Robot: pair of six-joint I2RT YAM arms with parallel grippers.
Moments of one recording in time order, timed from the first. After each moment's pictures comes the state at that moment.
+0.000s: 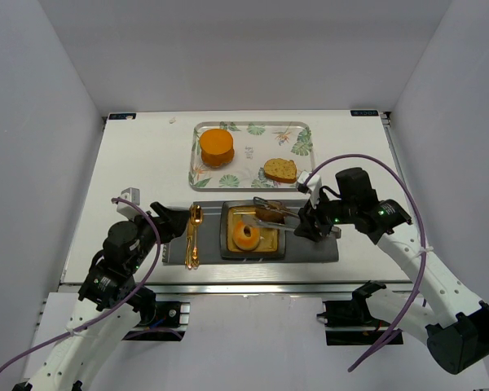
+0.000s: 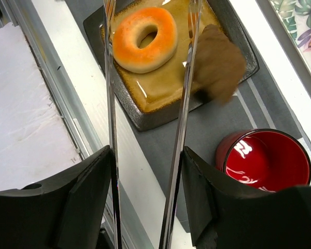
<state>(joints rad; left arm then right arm) -0.44 0.35 0.52 -0.42 -0.09 -0.73 0.49 0.97 0.91 -0.74 -0.58 -0.37</state>
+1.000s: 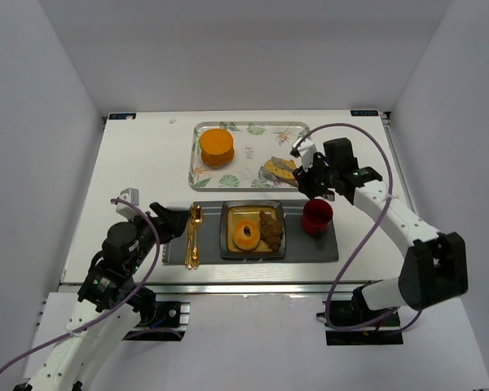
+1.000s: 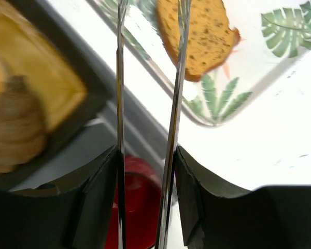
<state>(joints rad) -0.44 0.34 0.52 -0.42 -0.09 -0.73 0.38 1.35 1.05 -0.47 -0.30 -0.42</state>
